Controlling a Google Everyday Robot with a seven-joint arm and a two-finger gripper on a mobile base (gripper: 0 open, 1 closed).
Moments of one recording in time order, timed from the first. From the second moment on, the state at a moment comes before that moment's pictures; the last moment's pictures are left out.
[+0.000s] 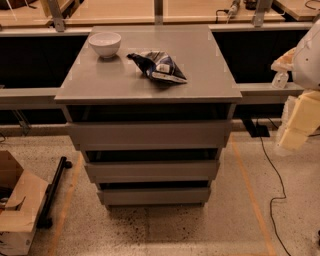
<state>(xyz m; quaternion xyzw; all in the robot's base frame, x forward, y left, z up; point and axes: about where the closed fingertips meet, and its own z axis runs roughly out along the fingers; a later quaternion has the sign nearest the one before) 0.438 -0.216 0.979 -0.60 0.78 -0.04 0.16</state>
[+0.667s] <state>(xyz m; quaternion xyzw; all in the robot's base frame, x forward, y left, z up) 0.453 -0.215 0.963 -0.61 0.77 -0.02 0.18</state>
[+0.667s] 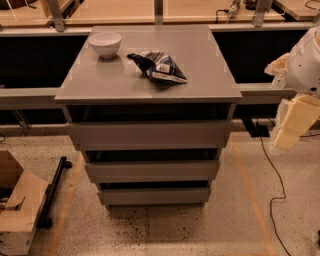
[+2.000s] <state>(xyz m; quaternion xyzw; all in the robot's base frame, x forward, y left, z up) 0.538 -0.177 0.833 -0.59 0.77 0.07 0.21</state>
